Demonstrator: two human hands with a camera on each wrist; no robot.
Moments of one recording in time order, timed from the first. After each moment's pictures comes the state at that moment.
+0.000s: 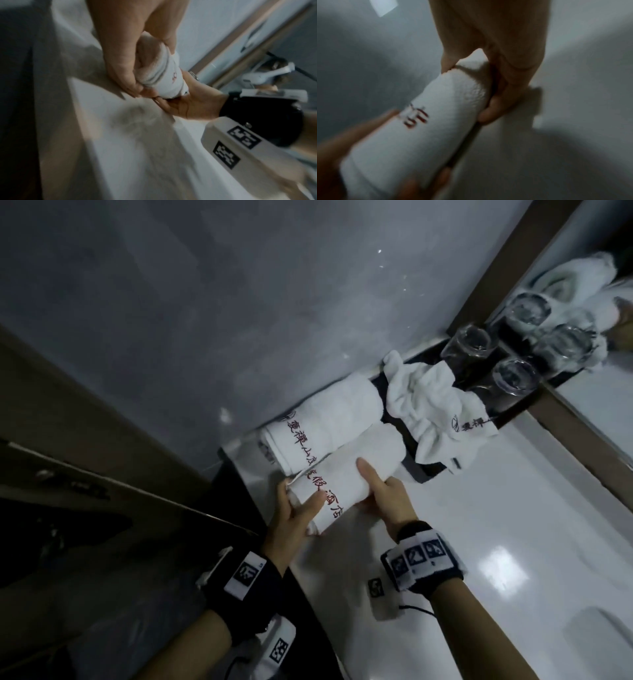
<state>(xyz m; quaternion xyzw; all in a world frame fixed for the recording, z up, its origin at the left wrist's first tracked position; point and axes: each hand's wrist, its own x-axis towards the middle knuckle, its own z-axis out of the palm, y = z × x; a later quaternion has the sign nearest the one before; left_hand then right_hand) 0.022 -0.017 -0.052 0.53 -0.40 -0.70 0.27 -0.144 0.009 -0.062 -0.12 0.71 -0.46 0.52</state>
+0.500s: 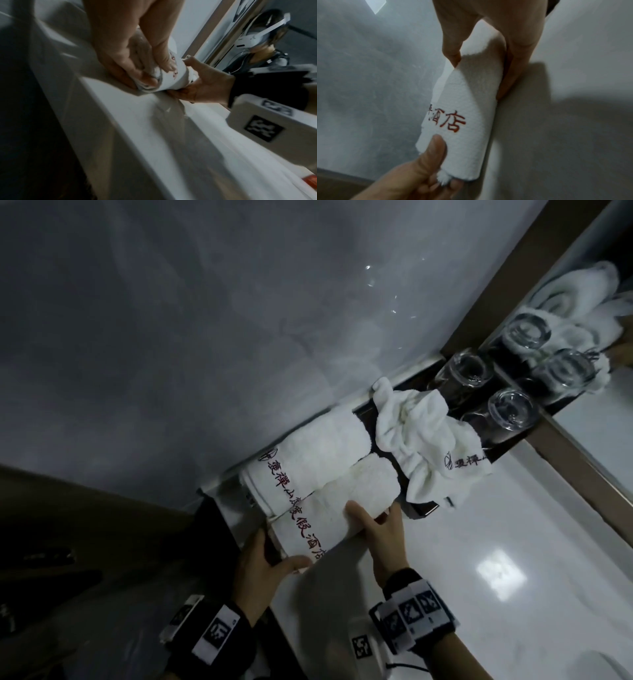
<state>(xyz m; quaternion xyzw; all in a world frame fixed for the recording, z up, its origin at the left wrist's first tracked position) 0.034 -0.034 -0.060 0.61 -0.50 -0.59 0.16 -0.151 0.008 -0.080 -0.09 0.70 -0.56 0.43</state>
